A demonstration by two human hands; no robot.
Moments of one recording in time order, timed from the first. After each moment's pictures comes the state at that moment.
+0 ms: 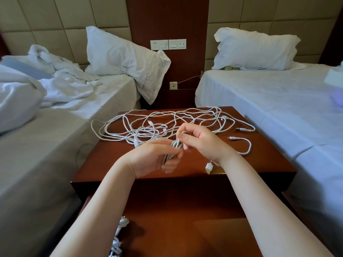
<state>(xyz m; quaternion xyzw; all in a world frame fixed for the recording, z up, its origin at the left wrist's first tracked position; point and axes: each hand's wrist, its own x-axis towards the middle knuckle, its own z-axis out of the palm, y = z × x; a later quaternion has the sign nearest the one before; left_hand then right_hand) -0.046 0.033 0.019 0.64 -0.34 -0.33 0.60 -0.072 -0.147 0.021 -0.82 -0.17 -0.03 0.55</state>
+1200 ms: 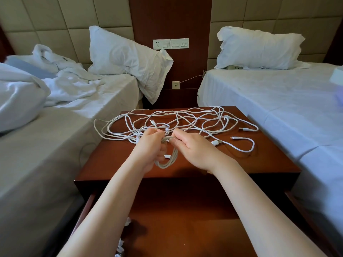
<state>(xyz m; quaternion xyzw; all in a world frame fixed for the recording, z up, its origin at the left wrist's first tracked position) -0.042 0.018 0.022 0.73 -0.05 -0.10 0.68 -0.073 -0.125 0.017 -0.93 -0.19 -0.10 0.31</state>
